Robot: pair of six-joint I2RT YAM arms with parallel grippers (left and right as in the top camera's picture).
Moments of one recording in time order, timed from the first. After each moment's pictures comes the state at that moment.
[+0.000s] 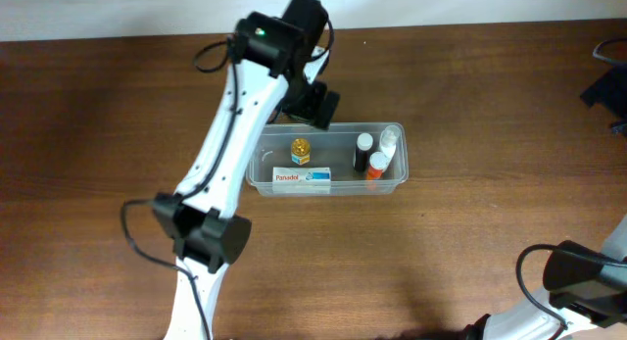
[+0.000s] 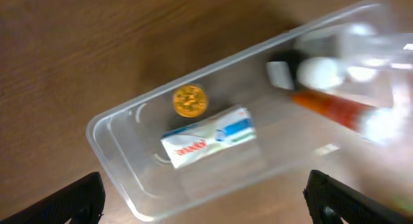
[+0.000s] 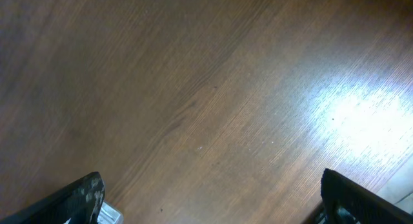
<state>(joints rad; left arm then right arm) -0.48 2.29 2.65 -1.68 0.05 -0.07 -0.49 1.85 2.30 -1.69 0.10 0.44</state>
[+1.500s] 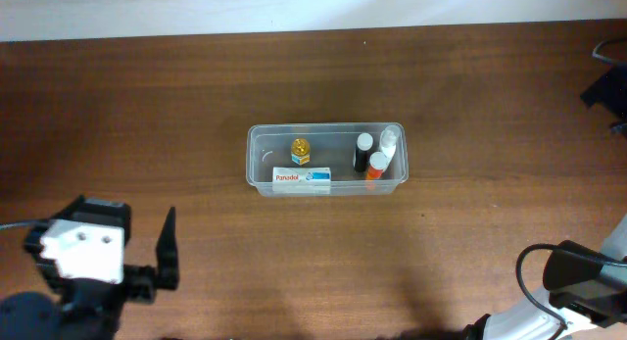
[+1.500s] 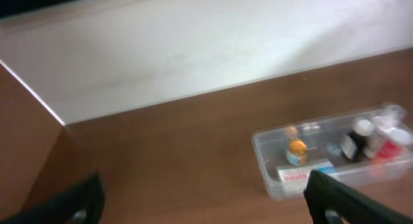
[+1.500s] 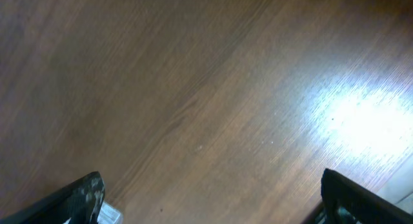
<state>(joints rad) -0.20 0.62 1.32 -0.99 -0.14 0.13 -0.49 1.85 2.30 -1.69 0.10 0.44</state>
